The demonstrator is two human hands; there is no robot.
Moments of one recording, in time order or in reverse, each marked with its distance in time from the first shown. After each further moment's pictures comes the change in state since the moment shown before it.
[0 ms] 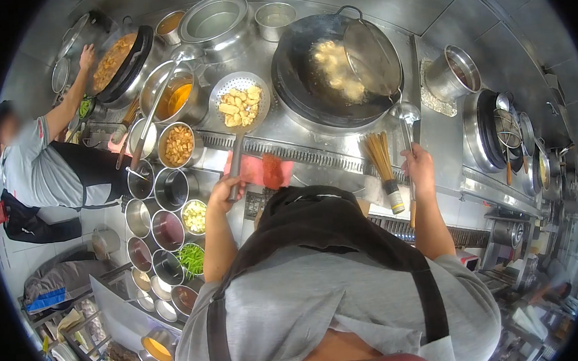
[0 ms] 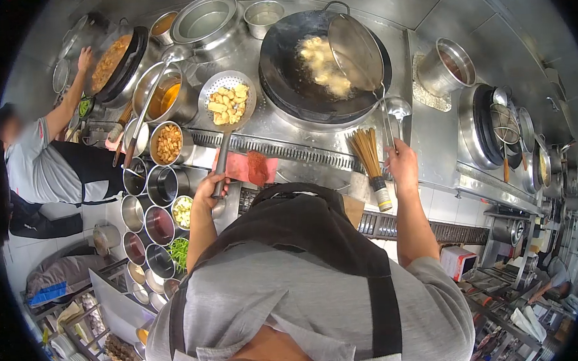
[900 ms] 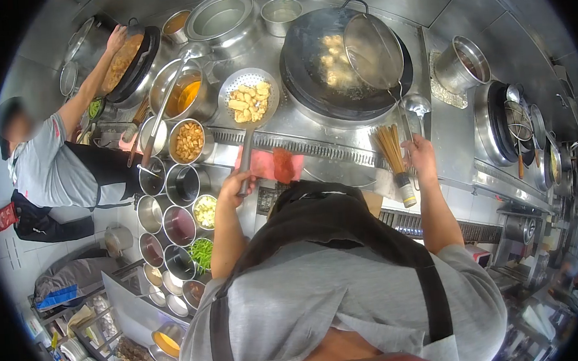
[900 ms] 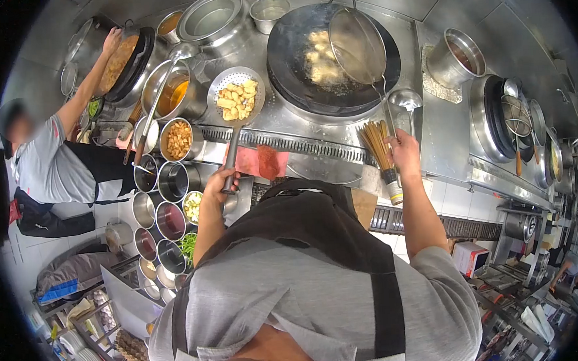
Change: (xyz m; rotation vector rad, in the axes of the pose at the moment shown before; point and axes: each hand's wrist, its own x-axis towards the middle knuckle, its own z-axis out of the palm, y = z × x) left_hand 0.000 0.001 -0.003 0.017 -0.006 -0.011; right_hand 0.009 0.007 0.021 0.160 -0.107 0.045
